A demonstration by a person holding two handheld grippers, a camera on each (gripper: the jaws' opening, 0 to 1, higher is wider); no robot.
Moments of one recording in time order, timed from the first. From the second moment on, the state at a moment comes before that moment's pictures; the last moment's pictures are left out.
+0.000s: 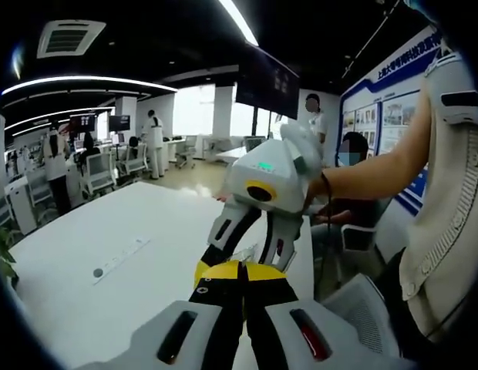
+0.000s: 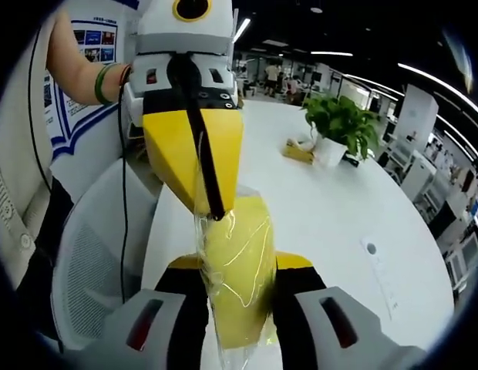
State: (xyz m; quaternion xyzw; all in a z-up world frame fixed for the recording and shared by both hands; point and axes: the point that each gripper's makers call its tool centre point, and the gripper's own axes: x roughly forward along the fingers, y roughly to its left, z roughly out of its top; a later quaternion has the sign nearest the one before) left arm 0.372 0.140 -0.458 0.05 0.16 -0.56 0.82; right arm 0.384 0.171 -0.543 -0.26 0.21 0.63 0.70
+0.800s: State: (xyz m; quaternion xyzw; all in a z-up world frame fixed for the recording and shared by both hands) left arm 0.377 0.154 -0.489 0.02 0.19 -0.53 0.82; right arm 0.381 0.149 -0.537 -0.19 0.19 0.58 0.77
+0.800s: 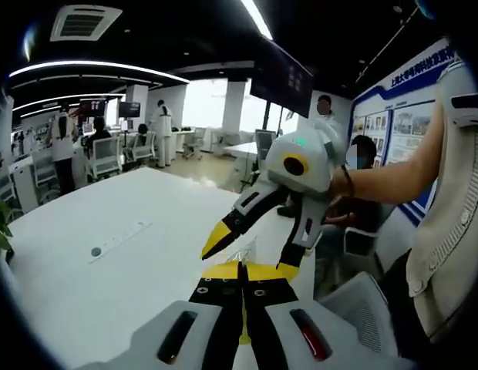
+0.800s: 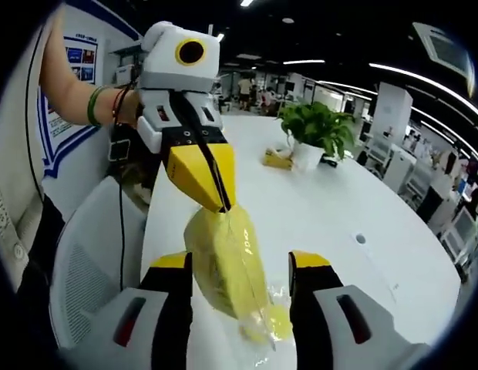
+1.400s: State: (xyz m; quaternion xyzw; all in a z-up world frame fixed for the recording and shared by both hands) left arm 0.396 0.193 -0.562 -0.05 0.26 -0.46 0.84; right arm 0.370 0.090 -0.551 -0.11 0.22 0.49 0.84
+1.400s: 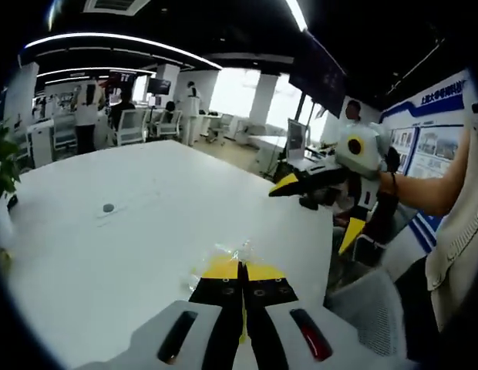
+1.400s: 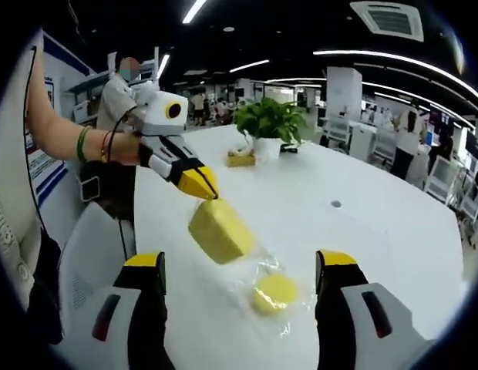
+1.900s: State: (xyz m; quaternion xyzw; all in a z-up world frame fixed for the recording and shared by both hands) left arm 0.426 0.240 -0.609 -0.13 0.31 -0.41 0.85; right arm 0.354 0.056 -0.572 -0.11 0.27 0.45 0.84
